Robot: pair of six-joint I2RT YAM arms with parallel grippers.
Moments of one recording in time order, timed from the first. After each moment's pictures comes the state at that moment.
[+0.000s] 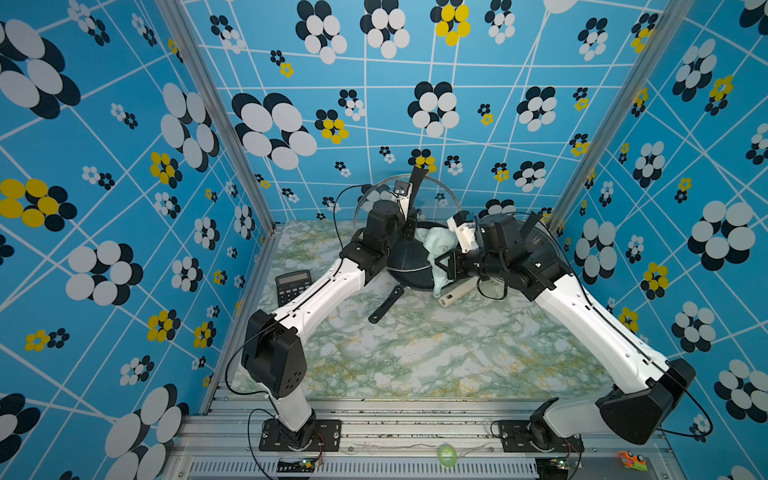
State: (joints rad) left arm -0.58 1.72 1.58 -0.02 -0.18 -0.01; right arm 0.58 1.42 1.54 -0.73 -0.20 0.35
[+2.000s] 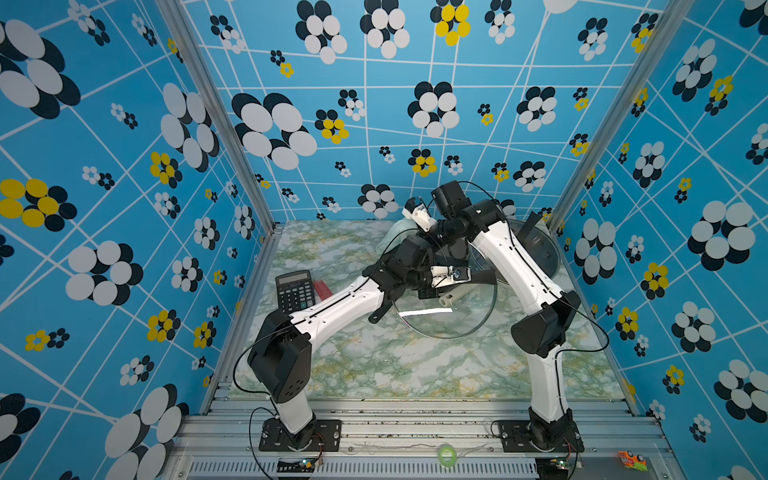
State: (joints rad) left arm -0.74 1.72 1.43 -0.26 0.36 0.81; right arm 0.54 2.10 2.37 -1.19 -0.28 -0.14
